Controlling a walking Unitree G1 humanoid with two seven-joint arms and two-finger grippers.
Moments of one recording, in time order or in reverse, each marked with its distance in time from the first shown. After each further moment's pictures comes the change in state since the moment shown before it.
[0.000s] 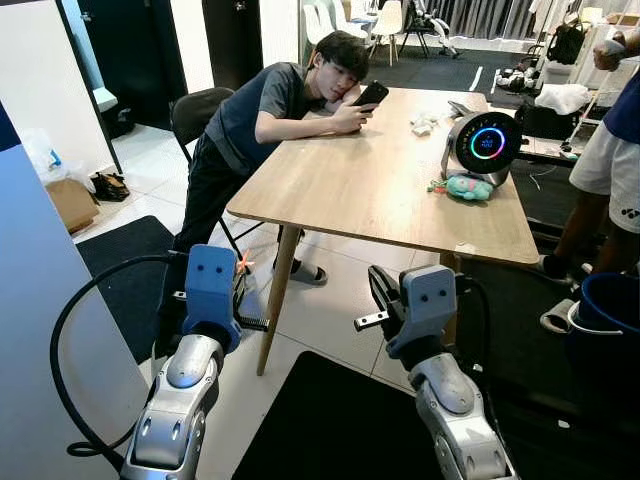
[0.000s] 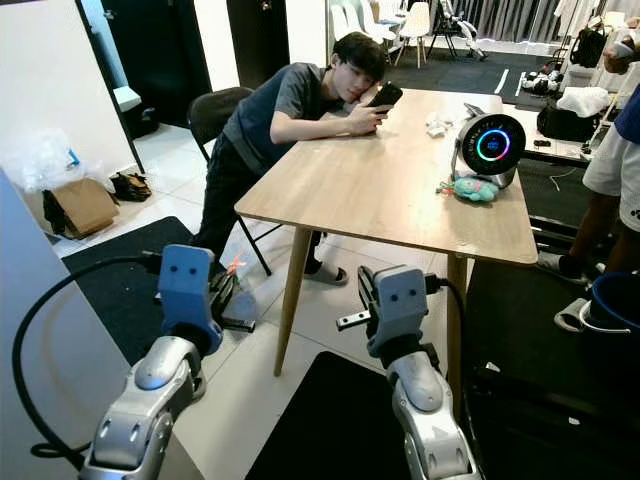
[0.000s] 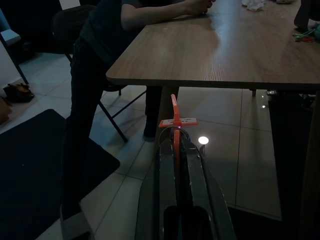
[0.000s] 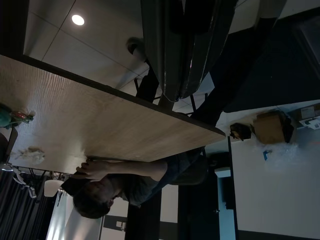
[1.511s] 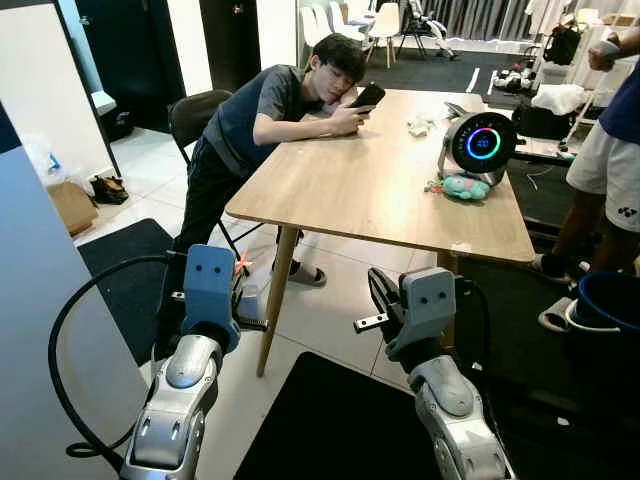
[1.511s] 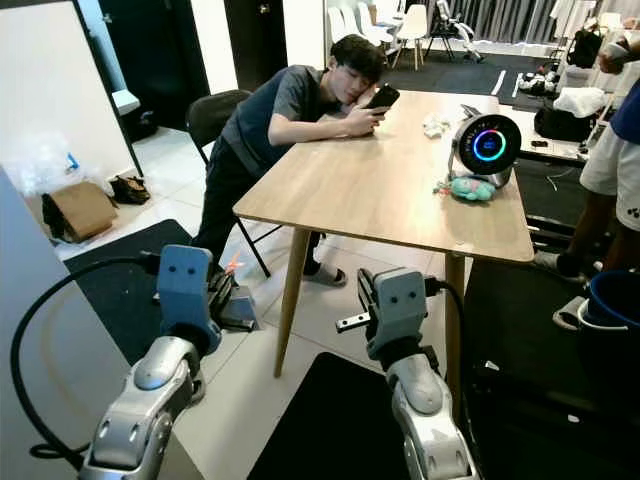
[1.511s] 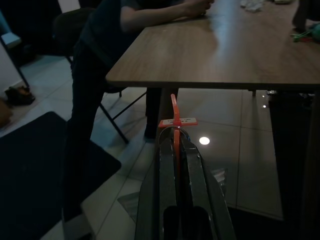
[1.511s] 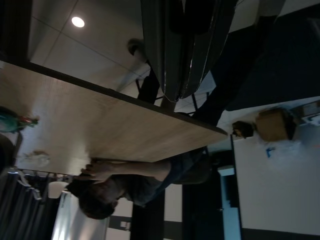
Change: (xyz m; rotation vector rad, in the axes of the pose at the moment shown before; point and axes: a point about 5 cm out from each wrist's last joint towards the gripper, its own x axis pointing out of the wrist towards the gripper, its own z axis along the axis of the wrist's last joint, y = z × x) left arm 0.000 0.000 0.001 -0.003 -0.002 0.004; right arm -0.002 0.000 -0.002 0.004 0.007 -0.003
